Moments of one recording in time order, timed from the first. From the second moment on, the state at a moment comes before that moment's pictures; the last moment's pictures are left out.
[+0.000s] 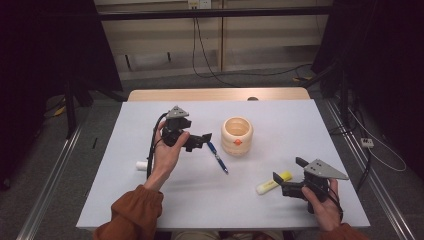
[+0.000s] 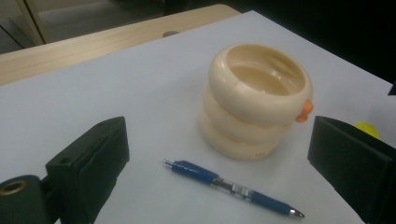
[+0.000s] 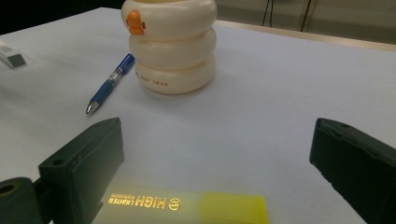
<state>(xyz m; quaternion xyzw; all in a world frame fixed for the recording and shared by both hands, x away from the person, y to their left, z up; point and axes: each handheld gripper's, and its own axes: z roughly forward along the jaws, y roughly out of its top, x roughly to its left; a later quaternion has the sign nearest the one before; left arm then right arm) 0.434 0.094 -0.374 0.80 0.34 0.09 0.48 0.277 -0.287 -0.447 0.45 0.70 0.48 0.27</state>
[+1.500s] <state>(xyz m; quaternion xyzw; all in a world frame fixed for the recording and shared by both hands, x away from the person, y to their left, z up) 0.436 0.200 -0.350 0.79 0.35 0.11 0.48 0.279 -0.287 -0.446 0.45 0.70 0.48 0.27</state>
